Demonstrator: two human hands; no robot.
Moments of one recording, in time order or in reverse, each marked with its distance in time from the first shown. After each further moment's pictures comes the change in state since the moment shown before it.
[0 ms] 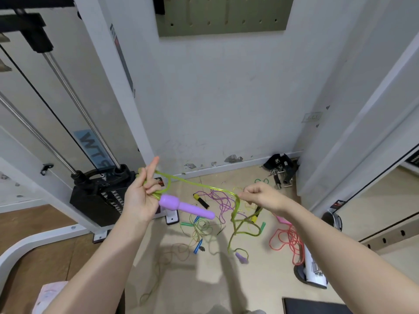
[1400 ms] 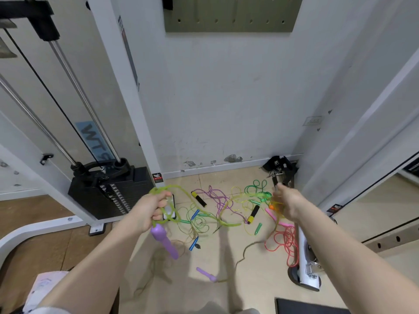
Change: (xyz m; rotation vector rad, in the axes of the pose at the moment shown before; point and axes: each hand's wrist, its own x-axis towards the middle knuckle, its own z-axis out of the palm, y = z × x) left_hand 0.011 -0.023 -0.051 0.826 0.141 -0.317; right_hand -0.002 0.040 -0.024 0.573 0.511 0.616
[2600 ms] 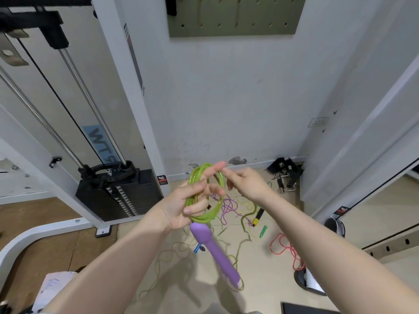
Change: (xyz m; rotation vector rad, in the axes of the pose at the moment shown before) left_hand -0.051 0.028 0.058 -0.289 -1.171 0.148; right_hand -0.077 -0.044 0.078 -0.626 -0.267 -0.816
